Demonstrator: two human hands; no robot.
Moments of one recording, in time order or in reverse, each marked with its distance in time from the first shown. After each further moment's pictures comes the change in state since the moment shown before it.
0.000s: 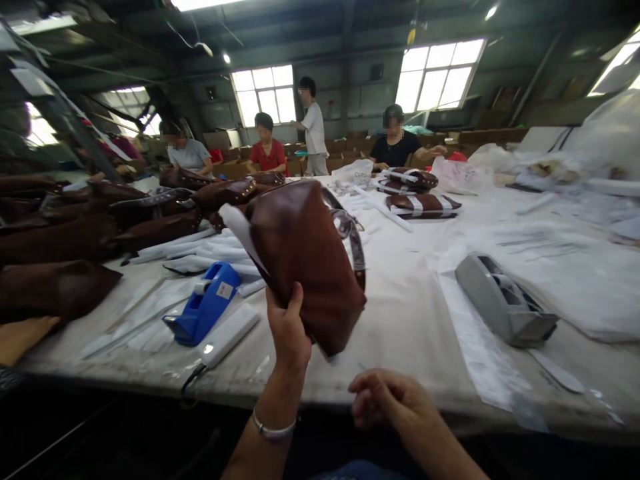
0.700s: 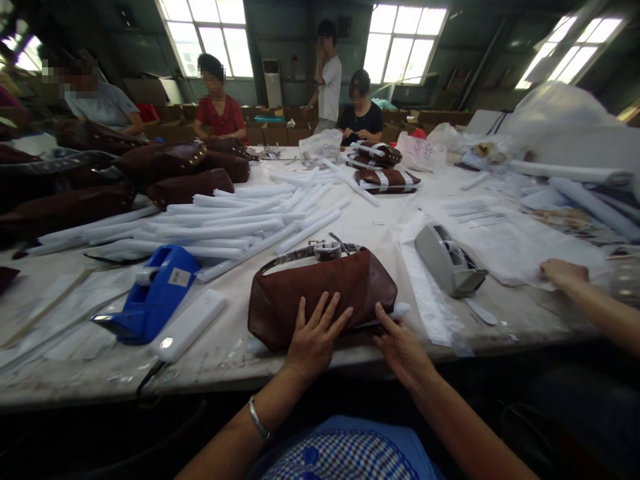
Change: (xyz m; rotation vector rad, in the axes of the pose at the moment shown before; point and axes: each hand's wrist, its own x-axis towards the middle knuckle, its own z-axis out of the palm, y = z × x) left_hand -0.064 -0.084 -0.048 1.259 -1.017 0.861; right_hand 0.020 0.021 -0.048 0.476 0.600 -0.025
